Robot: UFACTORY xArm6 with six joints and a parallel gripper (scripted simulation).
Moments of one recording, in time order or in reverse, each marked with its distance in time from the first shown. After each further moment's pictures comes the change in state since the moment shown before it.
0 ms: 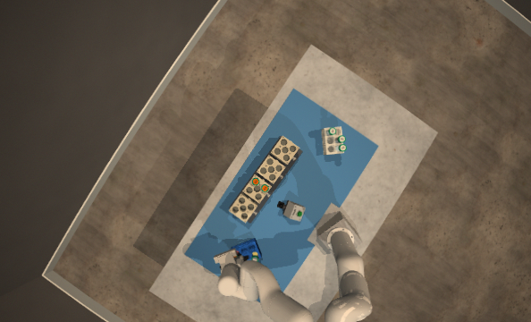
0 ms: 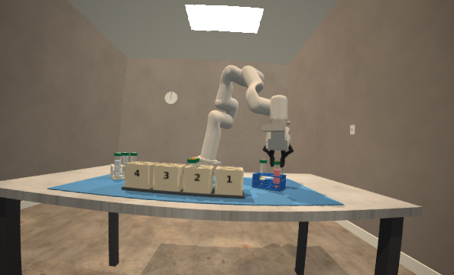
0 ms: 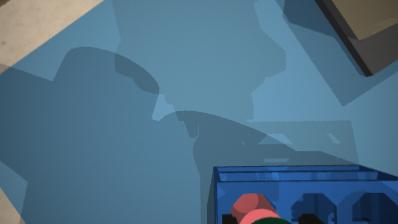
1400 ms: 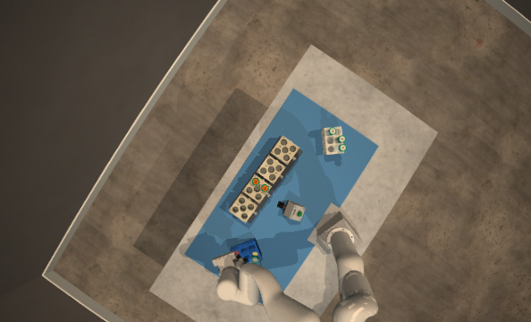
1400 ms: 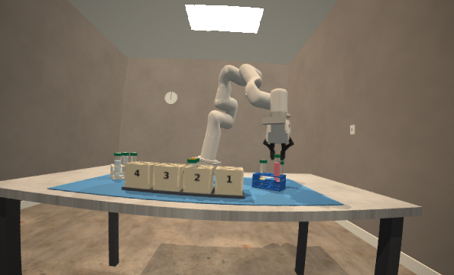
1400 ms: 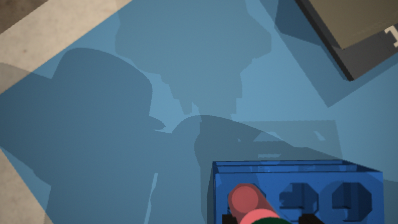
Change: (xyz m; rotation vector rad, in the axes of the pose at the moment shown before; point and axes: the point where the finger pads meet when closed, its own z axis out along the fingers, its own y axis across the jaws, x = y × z) arm 0.000 0.000 -0.030 0.001 0.000 0.000
